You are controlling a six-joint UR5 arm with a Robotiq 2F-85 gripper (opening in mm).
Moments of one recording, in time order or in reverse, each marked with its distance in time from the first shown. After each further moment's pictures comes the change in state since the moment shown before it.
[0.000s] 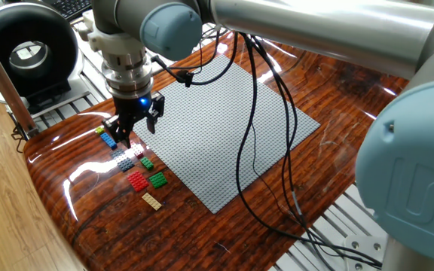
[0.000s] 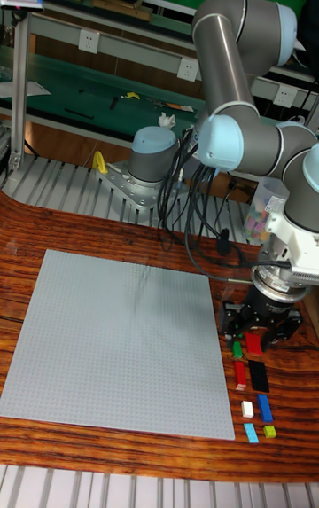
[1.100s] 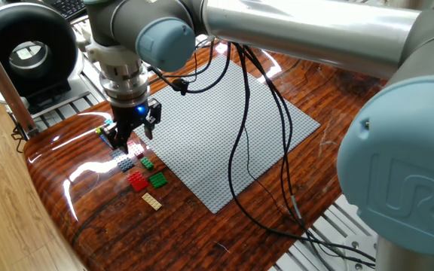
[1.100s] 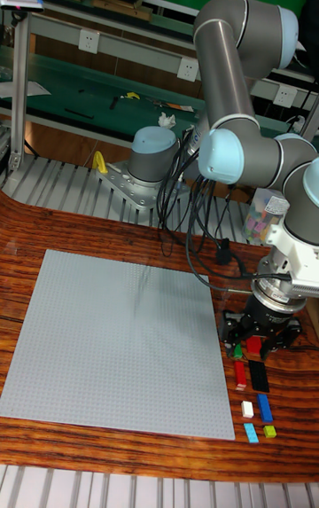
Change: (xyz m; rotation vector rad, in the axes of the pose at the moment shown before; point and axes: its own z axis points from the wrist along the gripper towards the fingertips) arm -0.006 0.005 0.017 0.005 -0.003 -0.002
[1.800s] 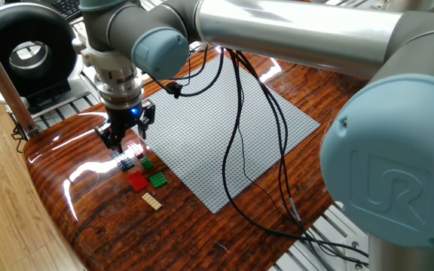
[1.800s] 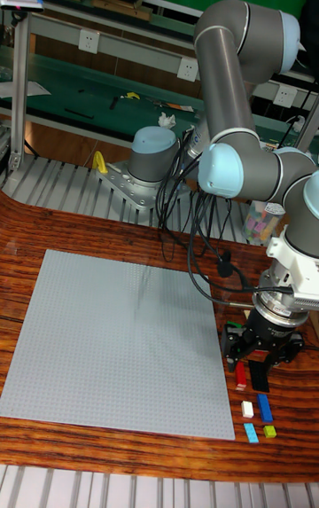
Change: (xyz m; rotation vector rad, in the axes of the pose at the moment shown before) arm -0.020 0.005 0.013 -0.010 -0.033 -0.004
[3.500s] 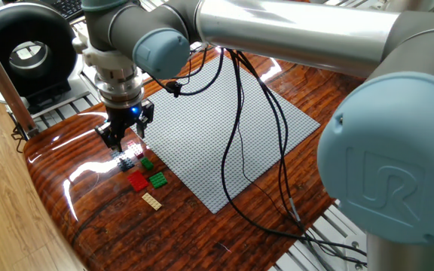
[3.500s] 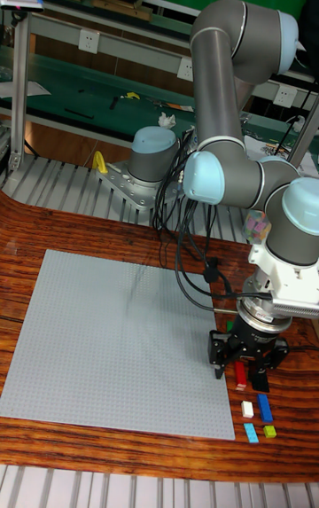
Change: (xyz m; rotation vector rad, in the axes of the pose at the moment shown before) arm -0.002 -0.025 0.018 0.012 -0.015 0.036
